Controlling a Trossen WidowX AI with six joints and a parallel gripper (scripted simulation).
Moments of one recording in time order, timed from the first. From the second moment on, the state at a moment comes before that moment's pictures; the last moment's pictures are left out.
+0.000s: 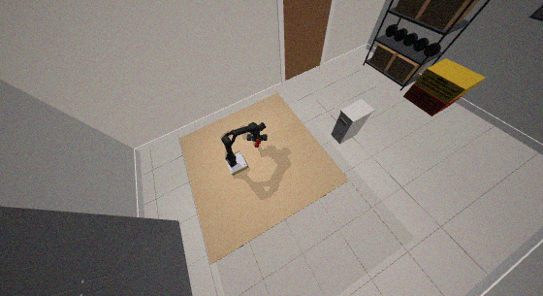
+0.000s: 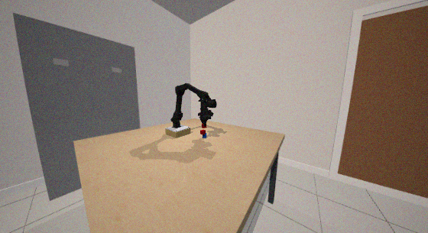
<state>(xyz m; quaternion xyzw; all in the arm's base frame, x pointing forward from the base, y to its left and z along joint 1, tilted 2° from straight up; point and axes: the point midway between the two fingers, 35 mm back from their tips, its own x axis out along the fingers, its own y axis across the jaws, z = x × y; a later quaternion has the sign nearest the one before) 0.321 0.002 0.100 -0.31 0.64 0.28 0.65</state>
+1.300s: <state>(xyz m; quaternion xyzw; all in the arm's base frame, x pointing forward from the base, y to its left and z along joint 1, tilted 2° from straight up) 0.306 0.054 0.065 -0.44 0.55 0.43 0.56</state>
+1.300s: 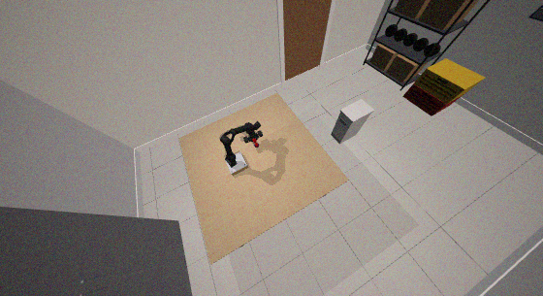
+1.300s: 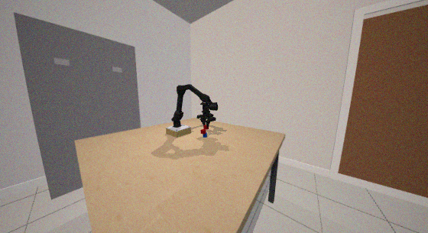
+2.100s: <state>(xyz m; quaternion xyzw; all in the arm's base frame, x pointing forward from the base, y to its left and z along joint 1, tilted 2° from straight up) 0.308 0.056 0.035 -0.46 0.54 0.43 0.55</state>
